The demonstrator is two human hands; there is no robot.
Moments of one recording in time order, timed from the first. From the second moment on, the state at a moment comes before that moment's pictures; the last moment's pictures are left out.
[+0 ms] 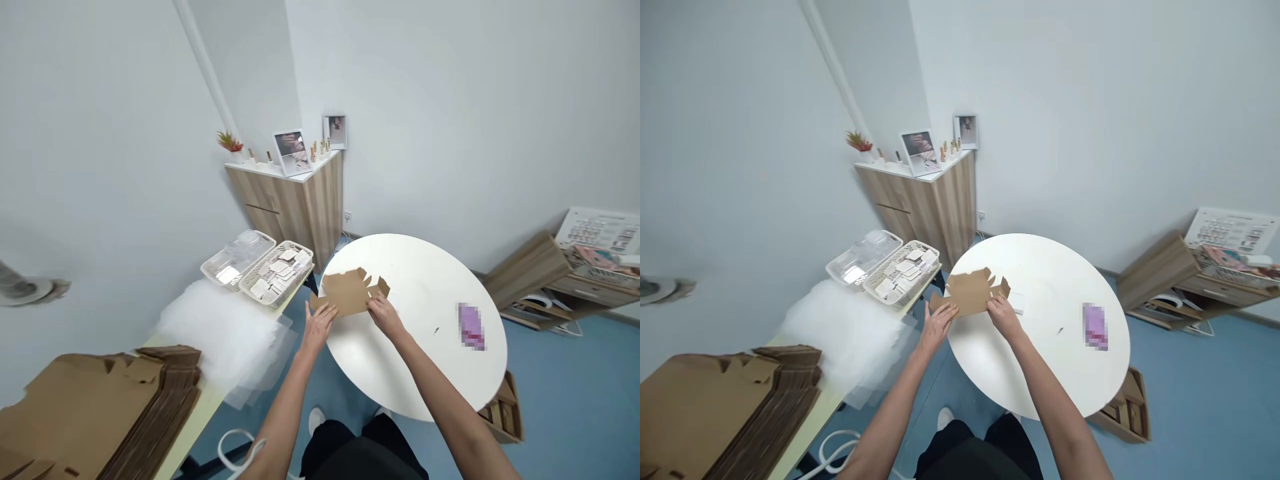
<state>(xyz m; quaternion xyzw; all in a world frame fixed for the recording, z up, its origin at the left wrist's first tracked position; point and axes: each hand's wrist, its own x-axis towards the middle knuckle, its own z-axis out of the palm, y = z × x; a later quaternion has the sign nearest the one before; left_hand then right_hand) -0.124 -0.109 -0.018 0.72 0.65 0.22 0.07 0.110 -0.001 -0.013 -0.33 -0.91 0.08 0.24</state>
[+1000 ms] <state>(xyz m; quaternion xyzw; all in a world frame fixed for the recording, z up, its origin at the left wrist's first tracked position) -0.011 -0.117 -0.131 0.72 0.63 0.18 0.22 0.152 -0.050 -0.109 -0.46 -0.86 0.23 0.00</state>
